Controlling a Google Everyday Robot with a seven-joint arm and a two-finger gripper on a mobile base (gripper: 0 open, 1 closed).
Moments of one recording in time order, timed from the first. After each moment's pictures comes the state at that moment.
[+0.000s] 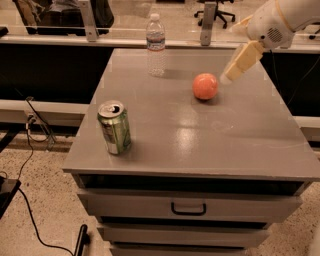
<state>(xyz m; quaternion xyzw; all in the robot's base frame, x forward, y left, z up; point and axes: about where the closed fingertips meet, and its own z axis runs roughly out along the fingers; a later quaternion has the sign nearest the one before) 0.652 -0.184 0.976 -0.58 0.73 0.10 0.35</state>
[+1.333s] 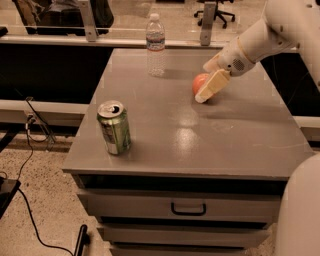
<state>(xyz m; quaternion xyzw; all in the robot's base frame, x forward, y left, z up) 0.691 -0.145 0.879 -0.57 0.75 0.16 0.31</state>
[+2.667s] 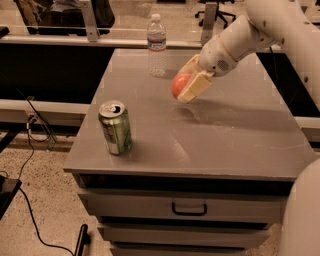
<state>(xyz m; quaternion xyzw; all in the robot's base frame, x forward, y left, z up) 0.657 -0.083 0.892 -0.66 0.66 0.19 0.30</state>
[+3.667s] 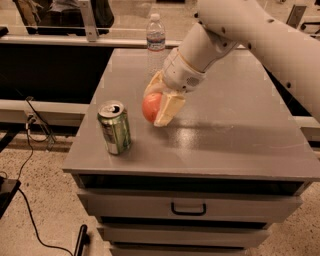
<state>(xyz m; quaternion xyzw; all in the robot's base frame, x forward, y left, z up) 0.574 0.000 0.881 -0.79 0.54 0.15 0.24</state>
